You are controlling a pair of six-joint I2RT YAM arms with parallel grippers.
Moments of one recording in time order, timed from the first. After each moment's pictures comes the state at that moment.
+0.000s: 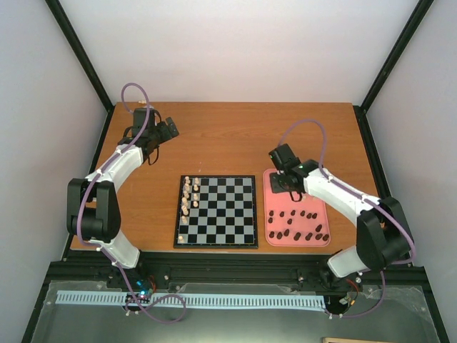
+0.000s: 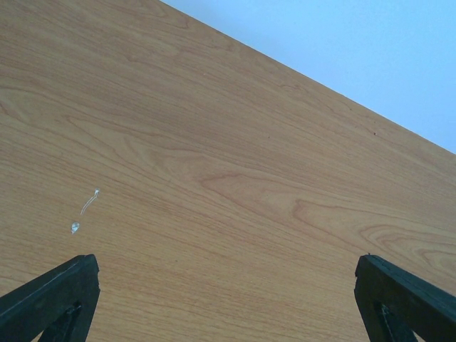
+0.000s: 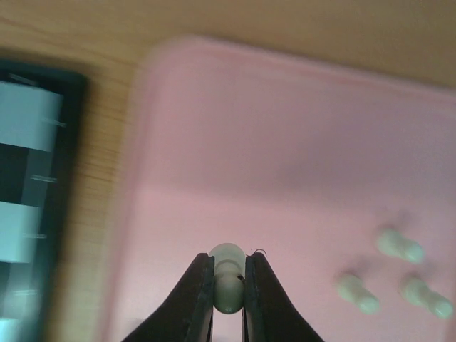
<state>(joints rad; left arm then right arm) -0.10 1.64 1.19 -0.20 -0.04 -0.52 0.48 1.48 0.94 -0.67 0.21 0.31</state>
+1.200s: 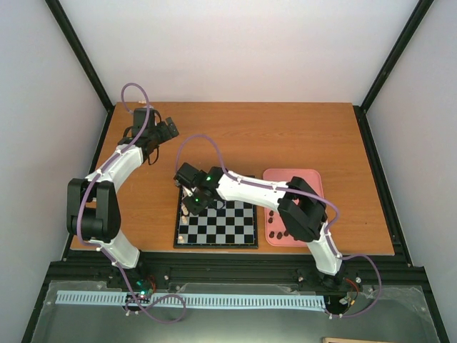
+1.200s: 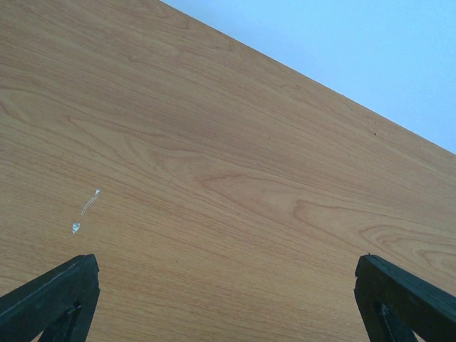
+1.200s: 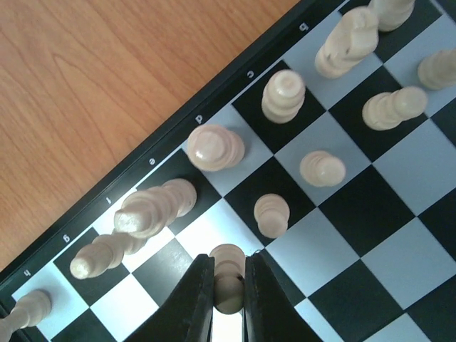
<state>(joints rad) -0.10 1.64 1.19 -0.20 -0.04 -0.52 1.08 2.09 1.70 -0.75 -0.02 0.25</state>
